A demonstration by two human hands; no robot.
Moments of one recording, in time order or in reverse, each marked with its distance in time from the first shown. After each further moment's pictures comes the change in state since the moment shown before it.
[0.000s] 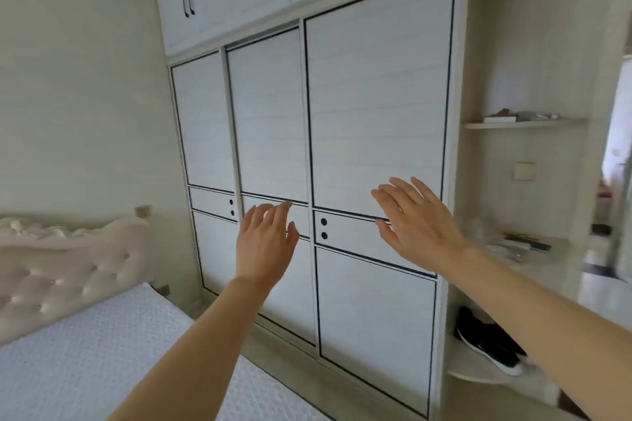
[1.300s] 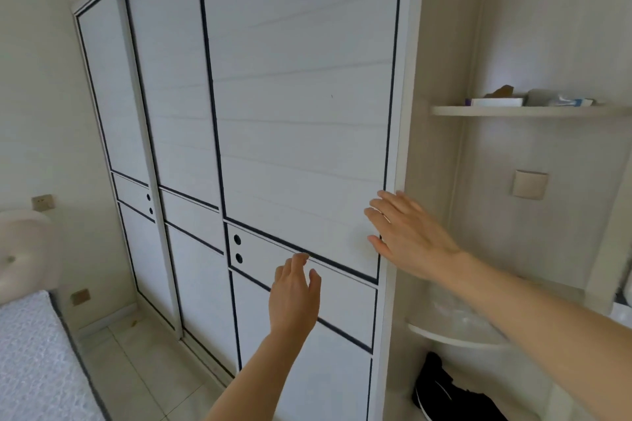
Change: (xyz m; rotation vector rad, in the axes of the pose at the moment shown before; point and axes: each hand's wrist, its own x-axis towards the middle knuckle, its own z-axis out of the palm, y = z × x) left_hand 0.142 0.245 0.485 -0.419 -0.250 -0.480; right_hand 0.030 0.378 0.353 -0.005 -0.284 -0.135
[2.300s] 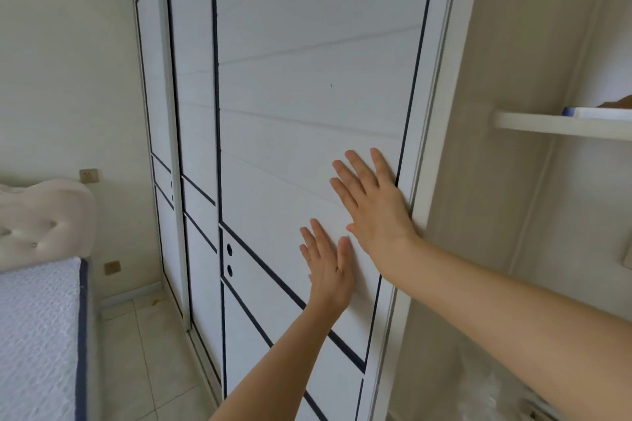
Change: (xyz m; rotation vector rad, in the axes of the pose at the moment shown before) left_hand 0.156 0.056 0.156 -0.458 -0.023 -0.215; right_hand 0.150 0.066 0.099 -0.733 -0.033 -0.069
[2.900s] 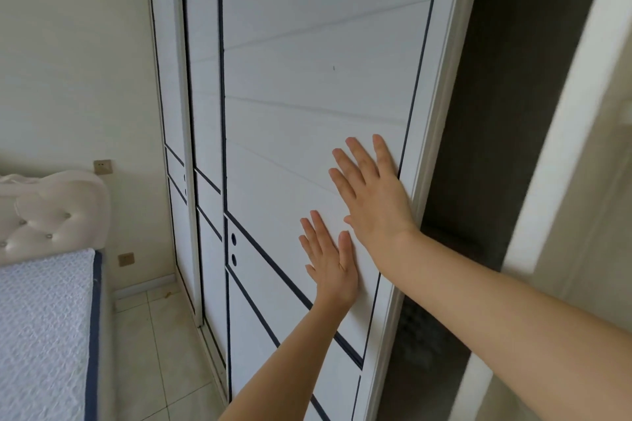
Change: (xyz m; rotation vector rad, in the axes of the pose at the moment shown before) left_hand 0.070 -0.040 -0.021 -0.026 0.170 0.004; right_hand 0.080 -0.045 0.002 0.042 0.074 0.010
